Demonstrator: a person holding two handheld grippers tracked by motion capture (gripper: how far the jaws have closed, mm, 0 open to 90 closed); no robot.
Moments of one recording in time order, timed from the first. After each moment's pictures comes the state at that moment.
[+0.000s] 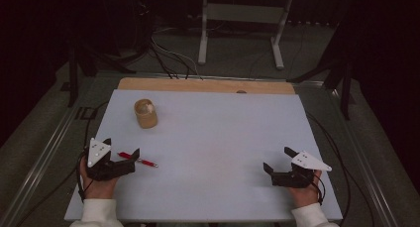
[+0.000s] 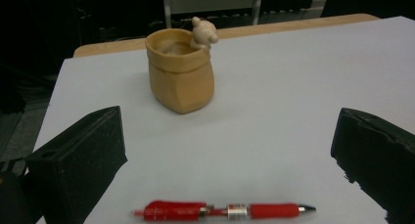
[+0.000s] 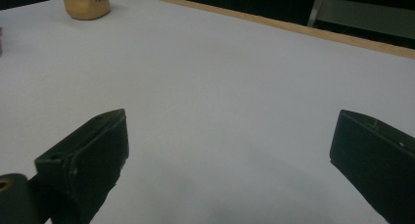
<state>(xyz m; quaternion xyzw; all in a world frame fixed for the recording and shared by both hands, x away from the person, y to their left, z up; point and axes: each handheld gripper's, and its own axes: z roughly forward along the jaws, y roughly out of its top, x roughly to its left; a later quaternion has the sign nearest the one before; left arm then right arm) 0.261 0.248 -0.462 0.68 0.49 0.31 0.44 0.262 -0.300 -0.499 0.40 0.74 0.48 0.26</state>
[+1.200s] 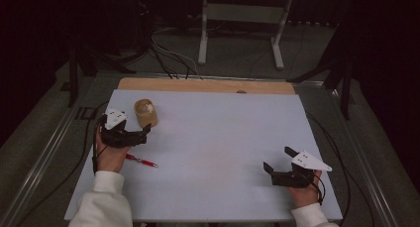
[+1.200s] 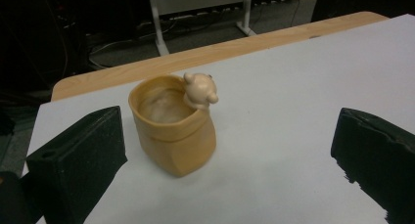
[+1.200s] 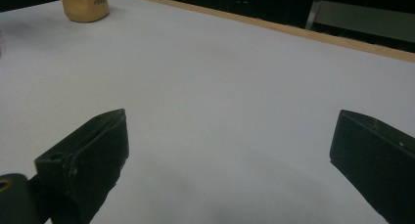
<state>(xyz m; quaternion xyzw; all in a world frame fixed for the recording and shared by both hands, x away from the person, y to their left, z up) 0.335 0.229 -0.438 0.72 0.46 0.30 0.43 0.262 -0.299 -0.499 0.40 0.74 0.48 0.26</state>
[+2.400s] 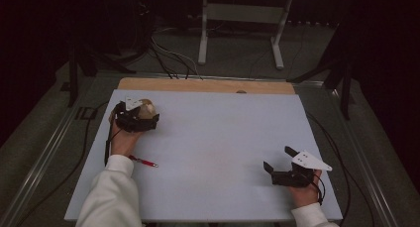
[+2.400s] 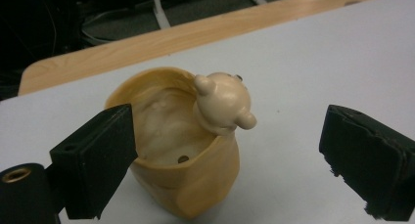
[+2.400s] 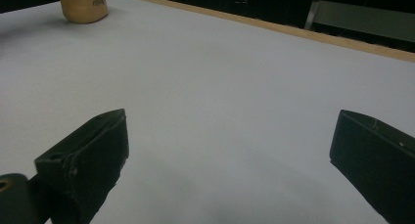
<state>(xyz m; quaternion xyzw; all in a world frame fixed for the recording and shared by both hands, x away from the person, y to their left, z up) 0.410 0.213 -0.470 0.74 0.48 0.28 0.37 0.263 -0.300 -0.499 0.40 0.74 0.48 0.26</state>
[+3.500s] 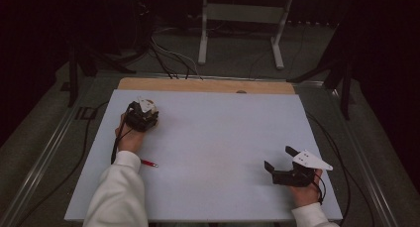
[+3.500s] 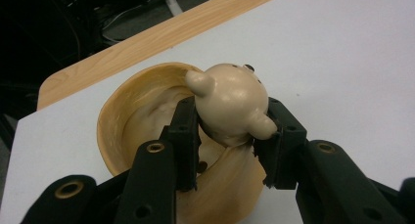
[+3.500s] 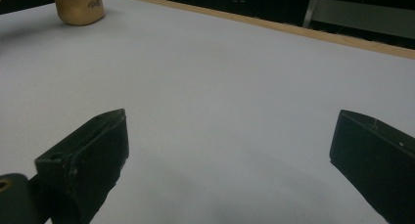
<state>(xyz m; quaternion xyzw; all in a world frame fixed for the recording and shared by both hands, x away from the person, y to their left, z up) 0.416 0.190 -0.480 0.78 0.44 0.32 0.31 0.264 -0.302 -0.499 0.40 0.73 0.48 0.26</state>
